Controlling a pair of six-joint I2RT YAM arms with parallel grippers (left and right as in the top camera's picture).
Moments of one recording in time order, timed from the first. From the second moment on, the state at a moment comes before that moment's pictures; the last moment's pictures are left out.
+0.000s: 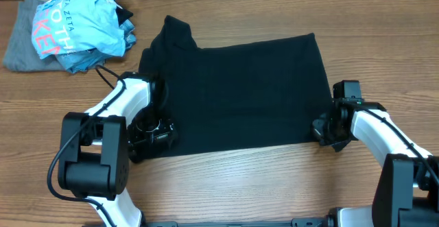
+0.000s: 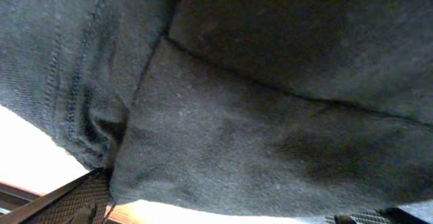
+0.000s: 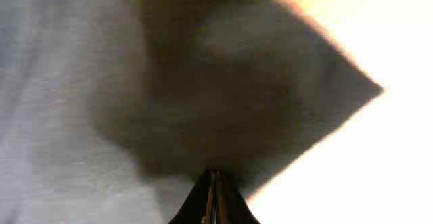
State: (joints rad) left arm -0.12 1.91 1.14 -1.16 -0.02 -0.56; right arm -0.07 1.60 0.81 -0.72 -0.05 0.82
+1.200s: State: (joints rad) left arm -0.10 1.66 1.08 -1.18 -0.12 -0.57; right arm -0.07 1.68 1.20 -0.85 0.07 0.68
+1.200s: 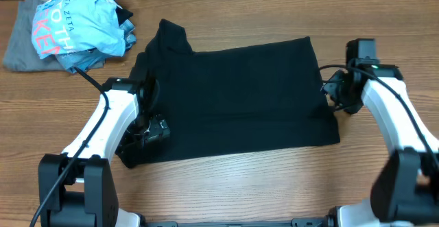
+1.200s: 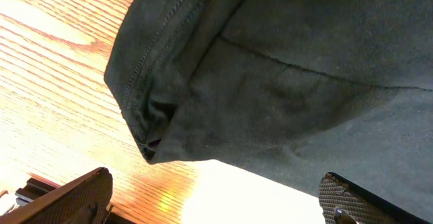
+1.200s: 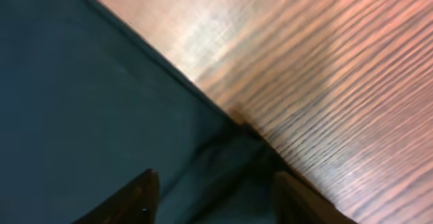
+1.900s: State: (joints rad) left arm -0.10 1.66 1.08 -1.18 -0.12 -0.57; right arm -0.07 1.83 1.20 -0.80 0.07 0.66
